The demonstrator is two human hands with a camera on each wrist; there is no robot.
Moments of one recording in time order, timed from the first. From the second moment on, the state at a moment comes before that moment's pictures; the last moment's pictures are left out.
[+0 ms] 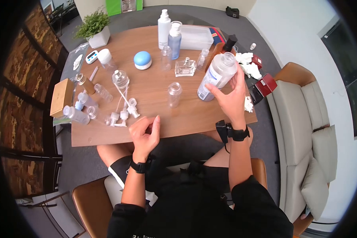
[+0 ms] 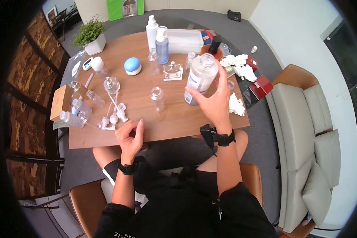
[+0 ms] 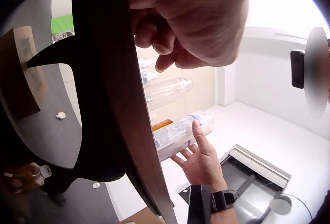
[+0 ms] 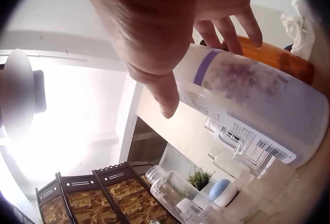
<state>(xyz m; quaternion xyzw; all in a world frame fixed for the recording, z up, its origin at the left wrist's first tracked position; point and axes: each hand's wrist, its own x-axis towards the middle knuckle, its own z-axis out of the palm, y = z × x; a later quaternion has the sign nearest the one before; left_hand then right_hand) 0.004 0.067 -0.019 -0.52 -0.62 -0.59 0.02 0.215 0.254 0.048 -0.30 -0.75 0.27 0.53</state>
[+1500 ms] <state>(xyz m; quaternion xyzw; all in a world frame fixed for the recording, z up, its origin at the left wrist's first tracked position) 0.018 0.078 -0.032 -0.46 -0.60 -0.66 -0.07 0.250 0.279 0.158 -0.25 -0.82 0.20 0.47</state>
